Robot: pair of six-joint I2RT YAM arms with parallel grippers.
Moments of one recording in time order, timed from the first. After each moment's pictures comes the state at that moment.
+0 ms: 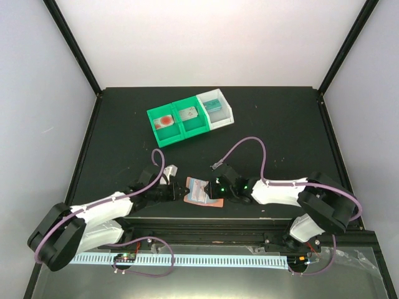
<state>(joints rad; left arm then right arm) -0.61 1.10 0.26 0.10 0.45 -0.79 0.98 1.50 0.61 0.05 -0.08 0.83</state>
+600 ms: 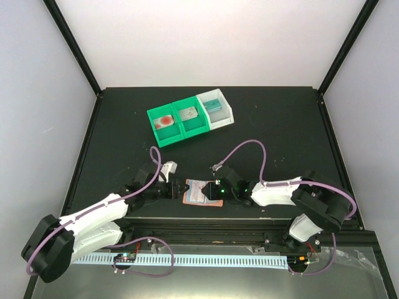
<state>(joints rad) -0.62 0.94 0.30 -0.04 0.40 -0.69 0.97 1.54 0.55 0.22 -0.14 0.87</state>
